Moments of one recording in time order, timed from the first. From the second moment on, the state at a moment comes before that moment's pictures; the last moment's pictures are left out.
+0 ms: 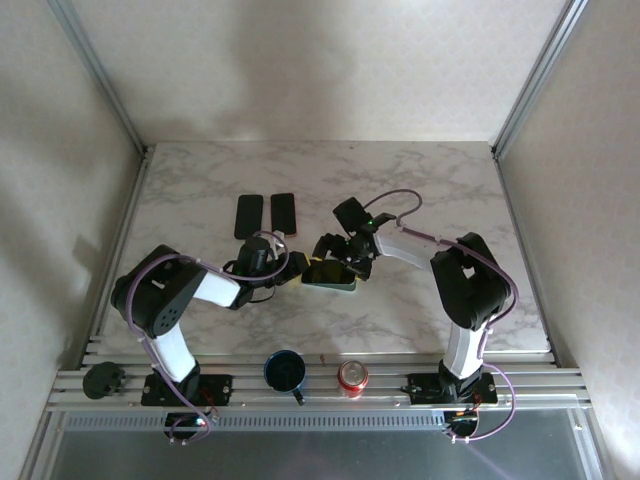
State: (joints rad) left arm -0.51 1.76 0.53 0.66 0.36 -0.98; right arm 0.66 1.84 1.21 -0.59 -0.24 0.95
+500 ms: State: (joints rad) left arm -0.52 1.76 0.53 0.68 0.39 -0.99; right arm 0.66 1.88 1.36 -0.82 -0.20 0.94
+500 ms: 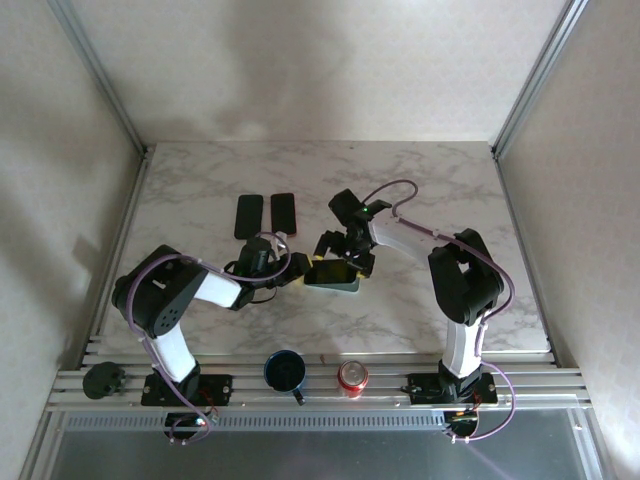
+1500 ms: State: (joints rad) left arm -0.52 1.80 0.54 0.74 0.41 -1.02; right arm 0.66 1.94 1.38 -0.91 -0.18 0.92
